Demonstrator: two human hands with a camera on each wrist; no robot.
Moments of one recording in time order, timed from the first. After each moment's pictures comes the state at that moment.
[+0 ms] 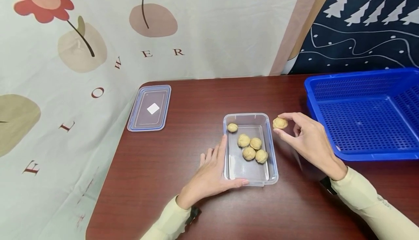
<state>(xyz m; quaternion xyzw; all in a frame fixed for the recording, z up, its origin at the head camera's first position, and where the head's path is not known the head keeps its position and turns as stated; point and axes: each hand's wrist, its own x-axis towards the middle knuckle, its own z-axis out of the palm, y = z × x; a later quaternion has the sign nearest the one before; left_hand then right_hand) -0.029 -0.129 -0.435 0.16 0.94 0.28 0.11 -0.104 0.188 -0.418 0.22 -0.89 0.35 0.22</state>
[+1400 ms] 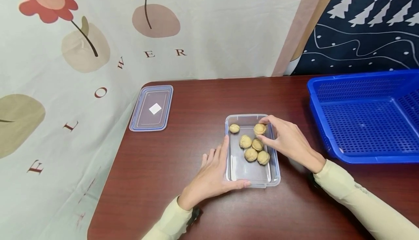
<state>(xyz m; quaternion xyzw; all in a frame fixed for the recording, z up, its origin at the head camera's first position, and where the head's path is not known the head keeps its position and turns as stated) -0.028 -0.128 -0.431 0.17 0.94 0.28 0.10 -0.125 0.148 -0.435 0.27 -0.90 0.33 0.09</state>
